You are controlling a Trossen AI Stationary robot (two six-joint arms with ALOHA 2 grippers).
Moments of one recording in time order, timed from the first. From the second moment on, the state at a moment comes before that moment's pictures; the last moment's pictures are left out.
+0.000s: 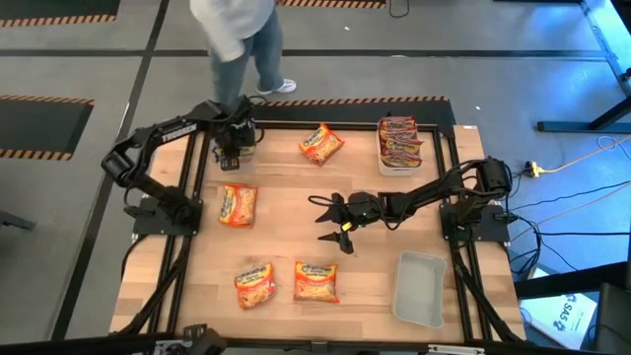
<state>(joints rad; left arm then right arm) 0.86 1.46 1.05 -1.02 -0.10 0.70 0.06 1.78 0.75 0.57 -0.17 0.09</state>
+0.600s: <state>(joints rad) 0.86 1.59 1.05 -0.99 -0.13 0.58 0.06 1.78 0.75 0.57 -0.20 0.10</state>
